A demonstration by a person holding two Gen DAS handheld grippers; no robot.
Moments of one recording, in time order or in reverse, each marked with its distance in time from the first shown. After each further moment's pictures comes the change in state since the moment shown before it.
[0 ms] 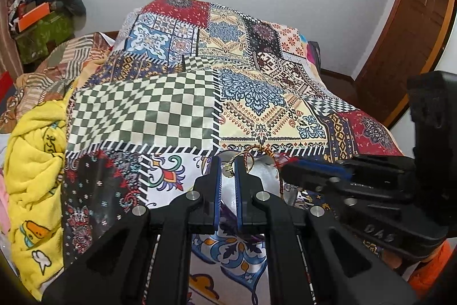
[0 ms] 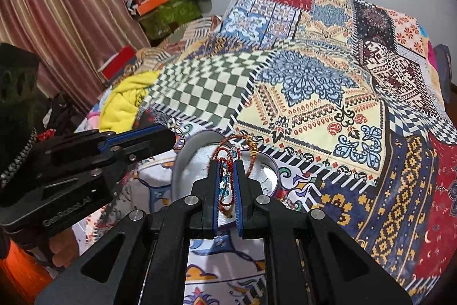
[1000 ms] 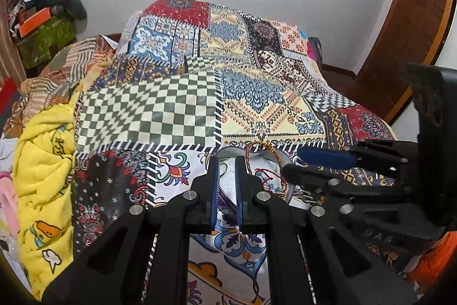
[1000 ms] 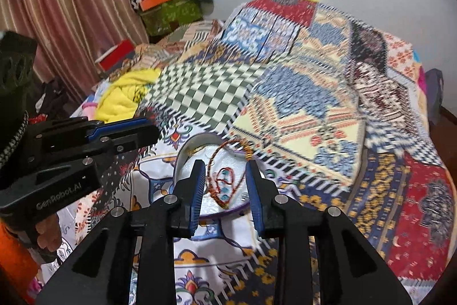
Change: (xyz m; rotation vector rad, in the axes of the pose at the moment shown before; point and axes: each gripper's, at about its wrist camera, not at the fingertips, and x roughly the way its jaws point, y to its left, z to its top) left arm -0.024 -0.005 0.002 0.031 -0.003 0.035; right arm -0.048 0.011 0.001 -0.077 -0.055 -0.086
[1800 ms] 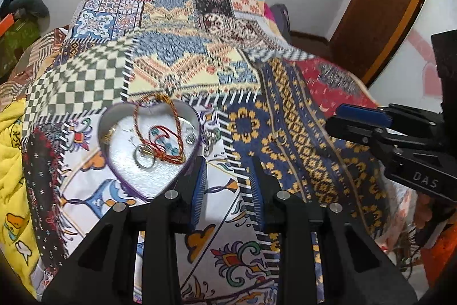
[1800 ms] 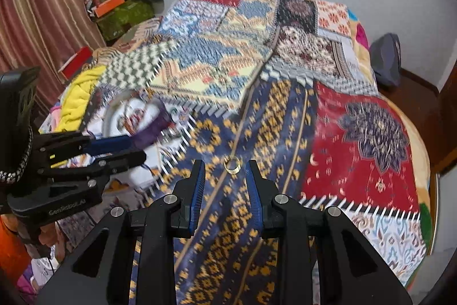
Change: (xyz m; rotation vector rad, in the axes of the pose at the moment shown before) left arm 0.046 -0.091 -0.039 0.109 0.149 -0.110; right arm -0.037 -0.078 -0.072 0.141 0.078 -0.149
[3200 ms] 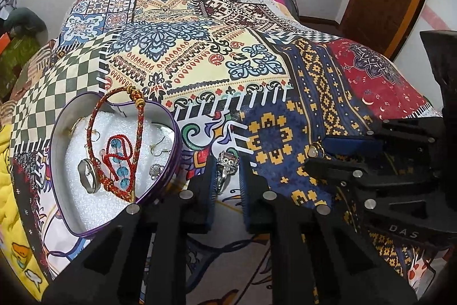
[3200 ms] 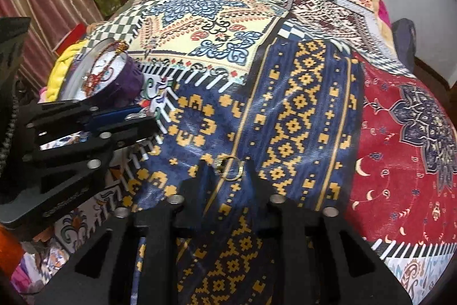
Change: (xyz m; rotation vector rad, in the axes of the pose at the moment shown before) left arm 0.068 0.005 0.015 0.077 0.030 0.074; right arm 0.067 -0.003 0.003 -0.027 0.115 0.013
